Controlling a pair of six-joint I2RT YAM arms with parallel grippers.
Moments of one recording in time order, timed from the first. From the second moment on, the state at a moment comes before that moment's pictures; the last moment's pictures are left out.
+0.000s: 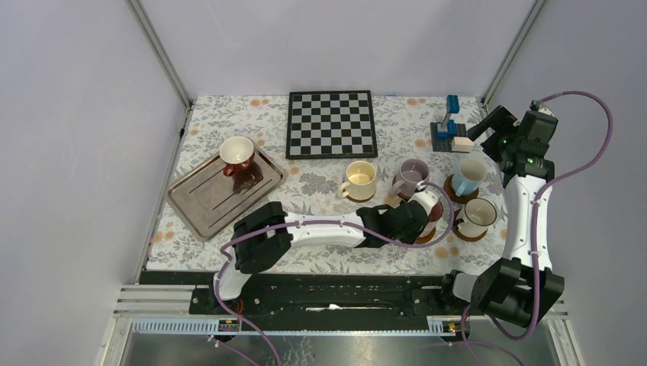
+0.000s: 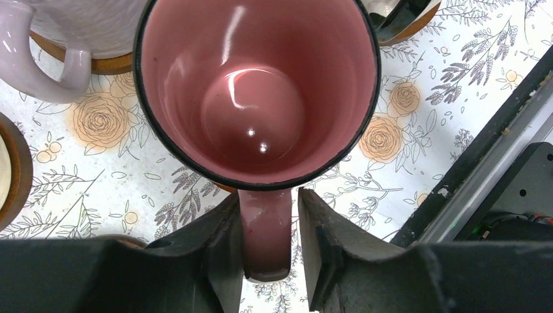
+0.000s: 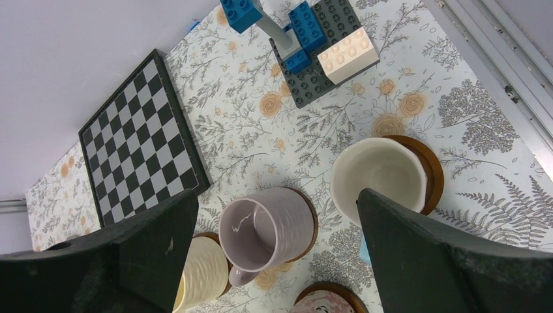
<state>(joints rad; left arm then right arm) -1.29 2.06 1.55 -0.17 -0.27 -0.38 -0.35 1.22 1.18 -0.50 -0.19 0.47</state>
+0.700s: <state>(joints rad) -1.29 1.96 1.54 -0.24 -0.25 -0.37 -0.35 1.22 1.18 -0.50 -0.22 0.47</state>
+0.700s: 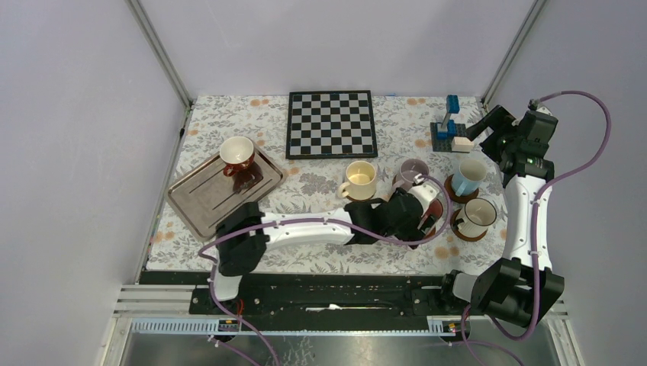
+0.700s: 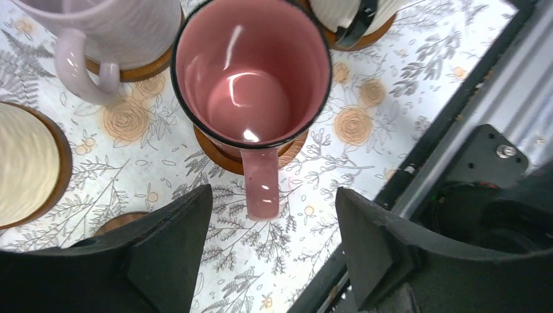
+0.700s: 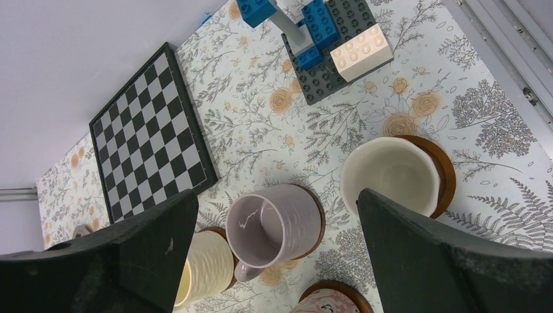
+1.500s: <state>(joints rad) -0.23 1.43 1.45 -0.48 0.18 -0.16 -0.35 1.22 1.13 -0.42 -0.47 0.26</state>
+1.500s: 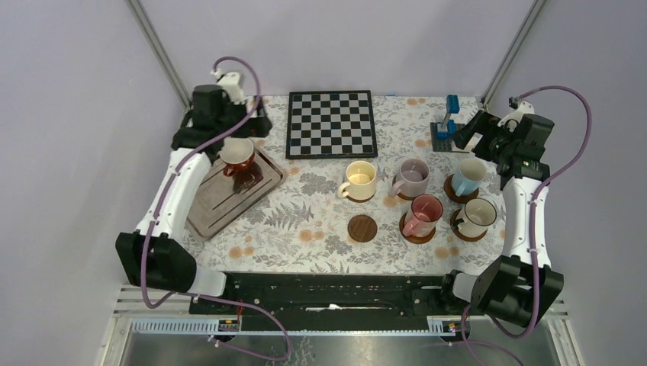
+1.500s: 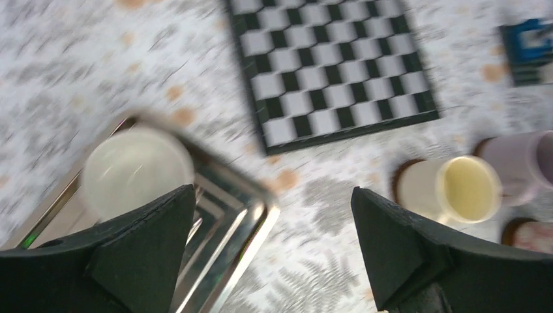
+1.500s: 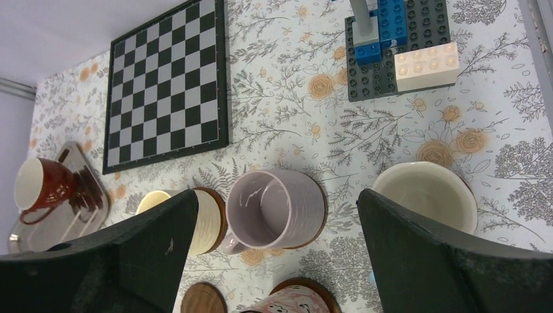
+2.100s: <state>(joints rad) 0.21 1.49 1.13 -0.51 0.28 0.18 -0.35 1.26 1.05 -0.38 -0.55 0.17</state>
